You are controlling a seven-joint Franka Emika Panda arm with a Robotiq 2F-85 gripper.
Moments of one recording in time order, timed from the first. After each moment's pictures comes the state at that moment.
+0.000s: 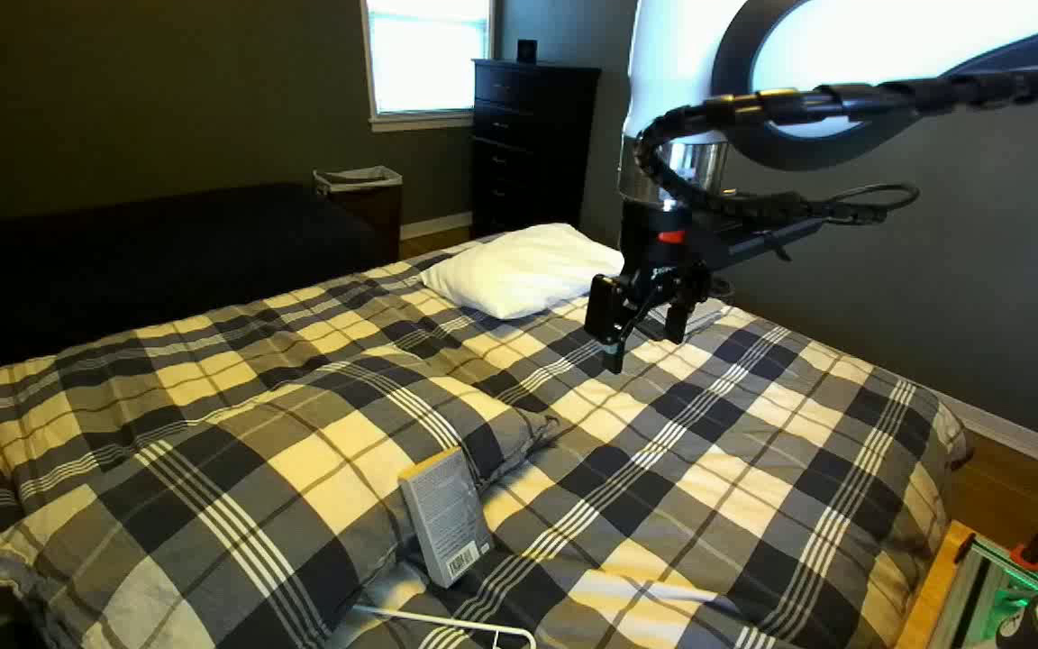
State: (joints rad) arm 0.10 -0.29 0.30 -2.28 0.05 1.96 0.43
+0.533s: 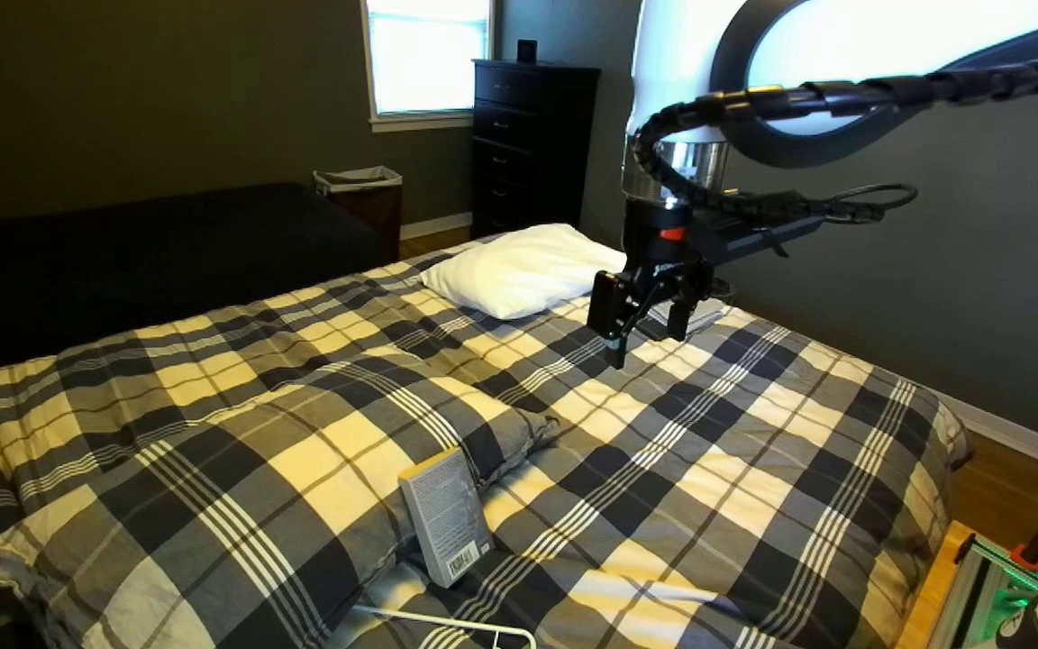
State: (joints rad) arm 0.10 -0.29 0.28 -2.28 0.05 1.96 0.43
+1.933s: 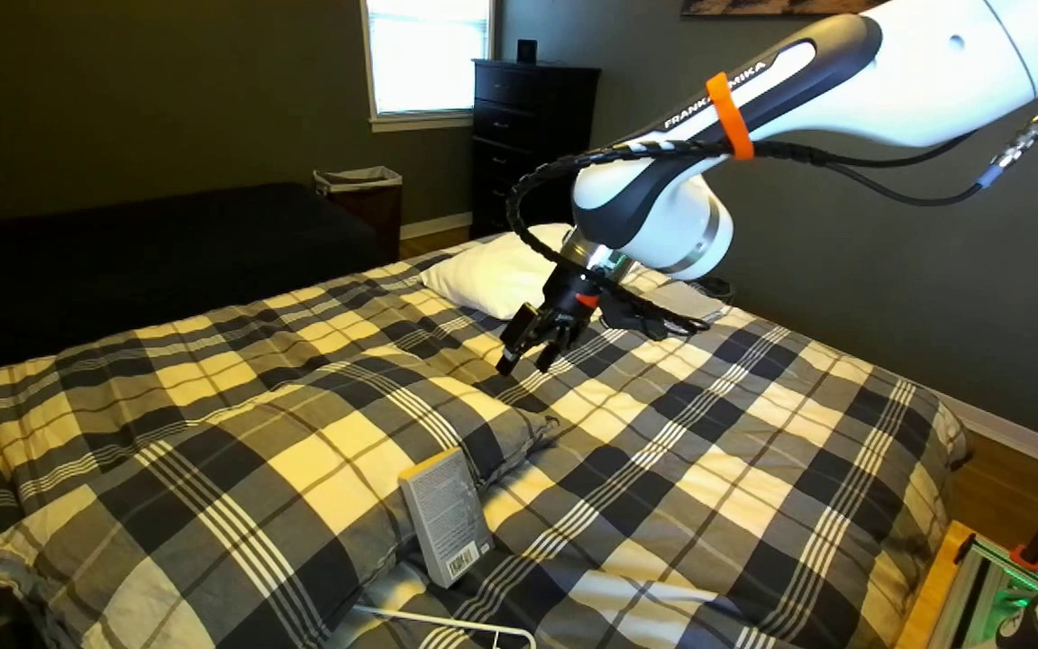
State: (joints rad) arm -0.03 0.19 0.28 -2.19 0.66 2.58 -0.43
